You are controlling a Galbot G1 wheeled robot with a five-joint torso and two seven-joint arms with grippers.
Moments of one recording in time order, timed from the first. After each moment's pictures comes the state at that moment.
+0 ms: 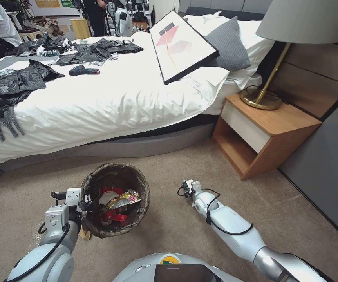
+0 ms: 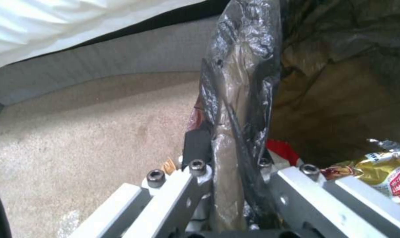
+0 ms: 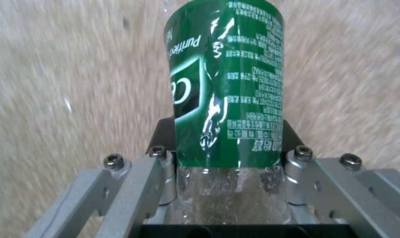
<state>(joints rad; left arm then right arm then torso) 1.83 -1.35 -0.72 -2.50 -0.28 0.69 -0.23 -0.84 1.21 -0.17 1.16 0.55 -0.42 0.21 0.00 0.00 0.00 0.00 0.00</state>
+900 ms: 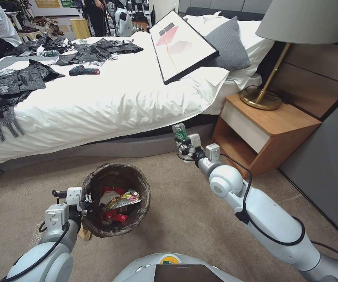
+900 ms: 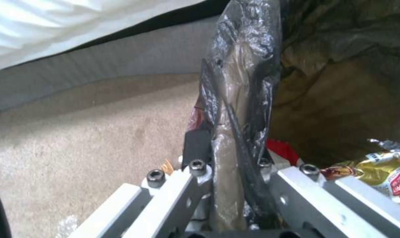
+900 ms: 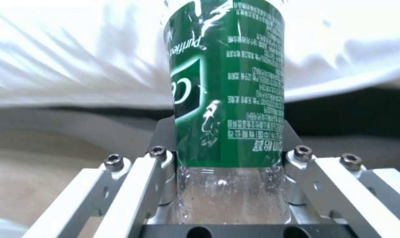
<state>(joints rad) 1.83 -1.31 -0.73 -2.50 -0.31 0.70 -0.24 -0.81 0.96 -0.07 2.02 0.77 -0.40 0.31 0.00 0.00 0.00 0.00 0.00</state>
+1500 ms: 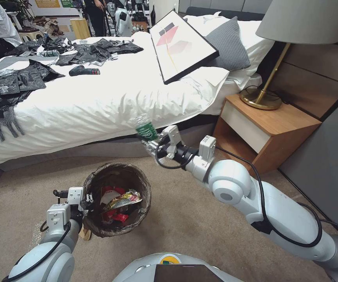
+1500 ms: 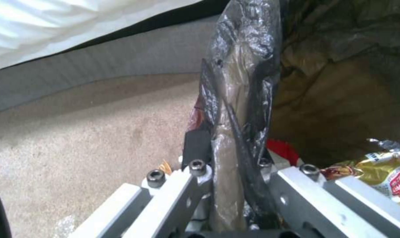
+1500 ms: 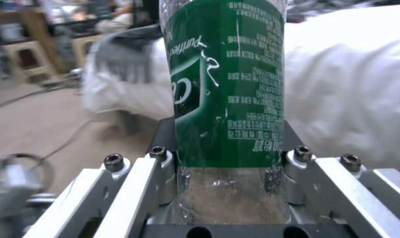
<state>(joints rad) 1.83 -1.32 -0.71 -2.50 -0.30 0.70 -0.24 -0.58 0.89 -0.27 2.27 0.99 -0.43 0.19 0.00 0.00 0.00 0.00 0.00</state>
